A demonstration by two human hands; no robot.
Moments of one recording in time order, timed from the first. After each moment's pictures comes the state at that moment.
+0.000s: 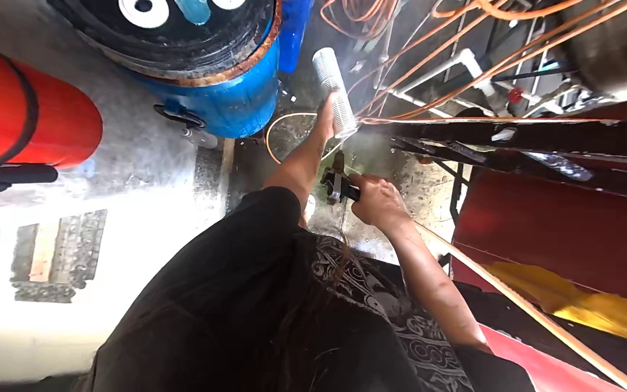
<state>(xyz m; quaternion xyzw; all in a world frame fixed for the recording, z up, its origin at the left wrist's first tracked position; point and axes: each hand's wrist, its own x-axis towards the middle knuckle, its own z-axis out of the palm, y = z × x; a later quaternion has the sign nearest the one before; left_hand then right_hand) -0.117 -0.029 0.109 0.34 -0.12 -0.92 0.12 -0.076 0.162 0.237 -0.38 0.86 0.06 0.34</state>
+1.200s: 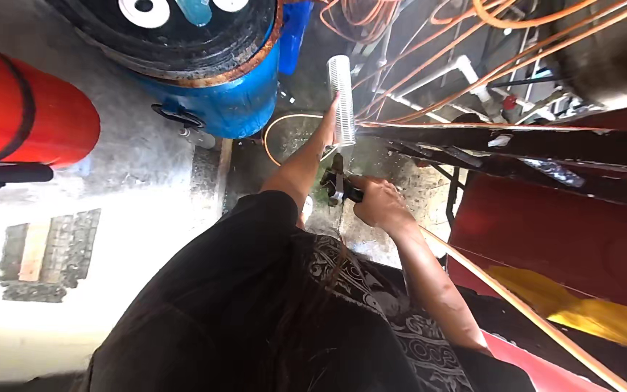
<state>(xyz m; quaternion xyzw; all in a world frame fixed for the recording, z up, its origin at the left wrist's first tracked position) -0.140 -0.025 0.104 0.48 -0.26 -0.84 -0.03 -0.087 0.156 0.243 -0.37 0.85 0.05 0.36</state>
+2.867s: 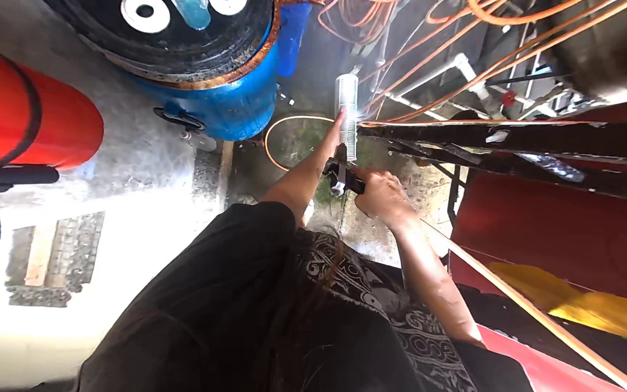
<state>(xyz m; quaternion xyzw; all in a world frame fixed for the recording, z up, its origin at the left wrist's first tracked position) -0.142 0.018 -0.016 0.26 -0.35 -0.89 0.11 -0.083 0.162 0.253 -0.38 0.87 0.00 0.31</state>
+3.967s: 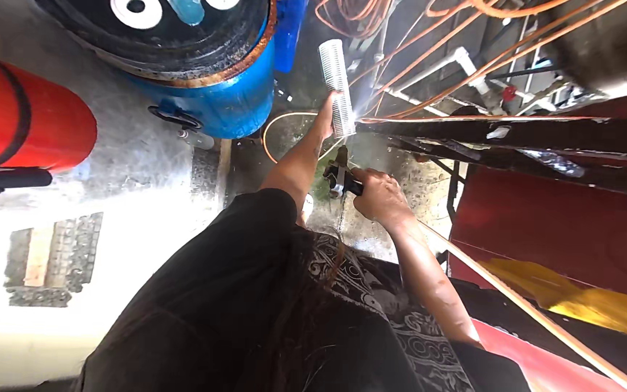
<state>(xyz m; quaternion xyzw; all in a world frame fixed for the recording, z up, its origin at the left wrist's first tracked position) -0.165 -0.024 -0.001 0.35 -0.27 -0.89 0.08 -0.082 0.163 0.242 -0.37 0.87 0.04 0.32</state>
